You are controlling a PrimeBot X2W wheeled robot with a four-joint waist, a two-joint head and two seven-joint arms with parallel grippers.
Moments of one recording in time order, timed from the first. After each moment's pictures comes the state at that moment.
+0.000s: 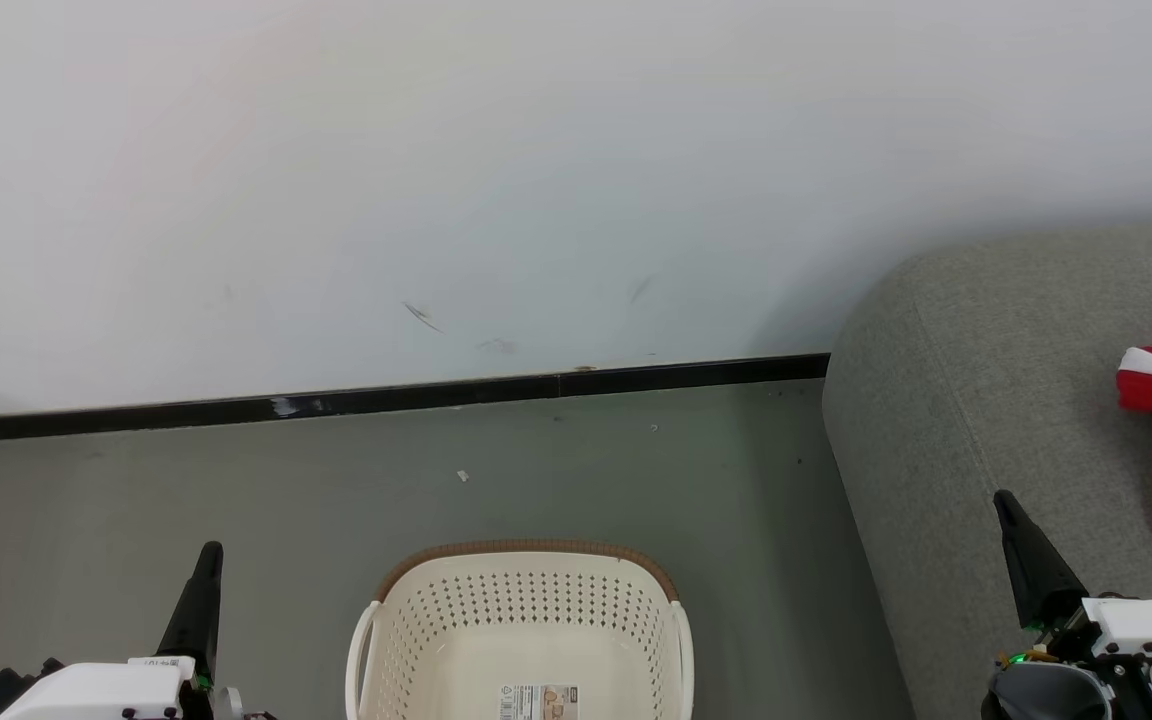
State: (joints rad) left arm -0.05 0.05 0.06 0.23 -1.62 -0.09 0.09; right arm -0.07 -0.11 -0.03 0.27 1.70 0.12 0.02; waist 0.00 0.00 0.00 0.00
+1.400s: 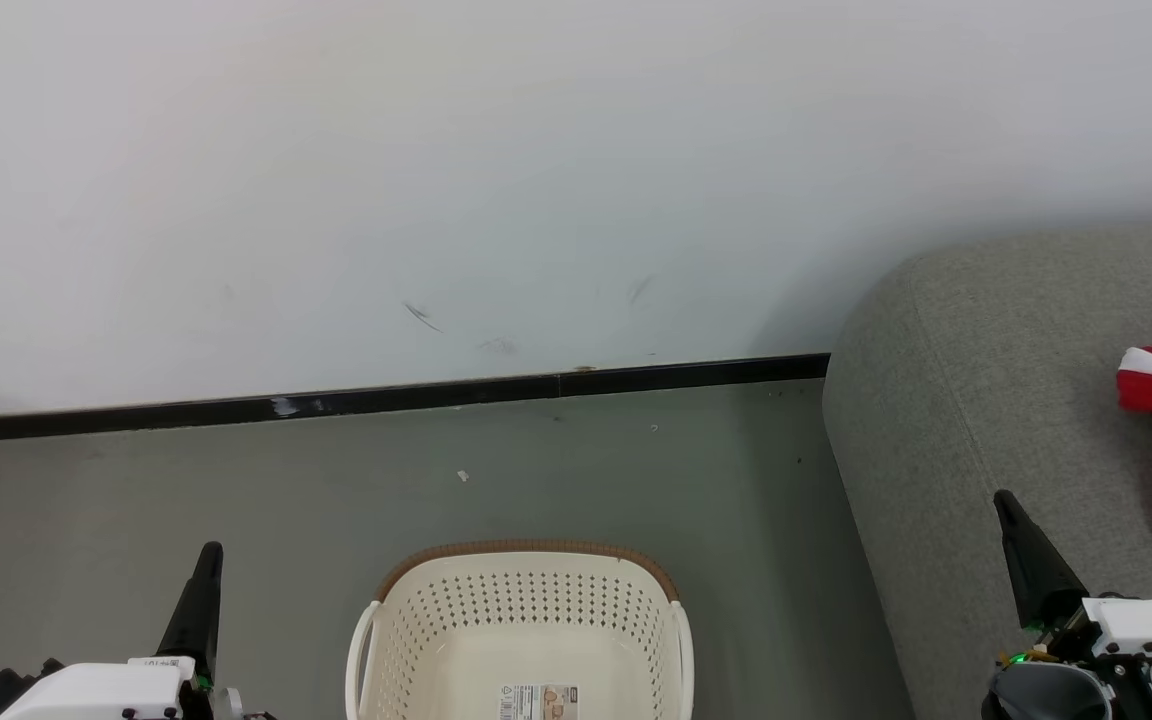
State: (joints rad) left arm -0.05 0.04 0.06 0.23 -1.62 -0.09 0.09; right arm -0.07 -0.11 -0.02 0.27 1.70 0.12 0.02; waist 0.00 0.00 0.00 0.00
